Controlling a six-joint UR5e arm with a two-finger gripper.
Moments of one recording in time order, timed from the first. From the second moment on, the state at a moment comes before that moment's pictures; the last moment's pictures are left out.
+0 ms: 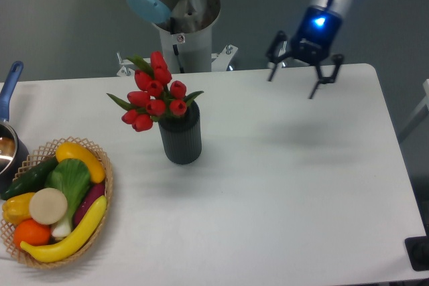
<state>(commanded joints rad) 3.01 -1.46 -2.11 -1.21 0.54 1.61</state>
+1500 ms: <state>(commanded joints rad) 2.79 -1.45 -2.27 -1.19 0.44 1.63</state>
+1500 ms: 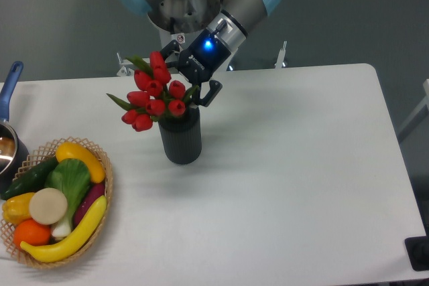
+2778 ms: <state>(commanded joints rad) 2.82 -1.39 -2.20 -1.21 0.44 1.55</state>
